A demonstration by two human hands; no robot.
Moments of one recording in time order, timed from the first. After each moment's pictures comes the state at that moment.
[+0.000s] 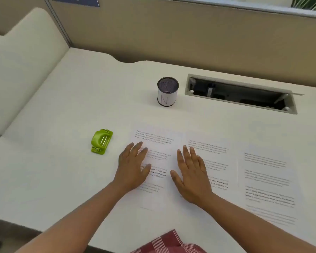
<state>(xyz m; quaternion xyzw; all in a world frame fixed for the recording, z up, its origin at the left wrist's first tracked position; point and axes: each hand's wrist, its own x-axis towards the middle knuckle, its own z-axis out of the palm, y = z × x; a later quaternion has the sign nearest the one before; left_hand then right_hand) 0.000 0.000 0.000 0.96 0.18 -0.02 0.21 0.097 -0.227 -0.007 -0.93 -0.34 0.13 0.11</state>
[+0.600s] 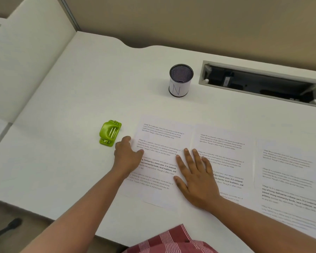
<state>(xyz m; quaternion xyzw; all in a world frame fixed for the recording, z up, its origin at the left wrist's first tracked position) 0.012 0.036 0.013 0.76 0.49 -0.06 0.43 0.083 -0.228 -0.035 -0.90 -0.41 0.11 0.05</state>
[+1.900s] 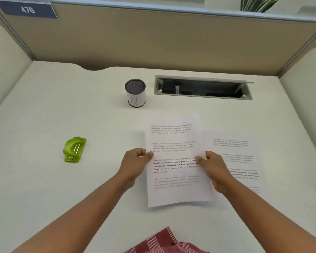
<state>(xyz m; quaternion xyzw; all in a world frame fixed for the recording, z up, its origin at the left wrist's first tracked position) 0.049 -0.074 0.061 0.65 0.35 -0.08 0.67 0.138 -0.329 0.048 -0.78 0.14 0.27 0.55</state>
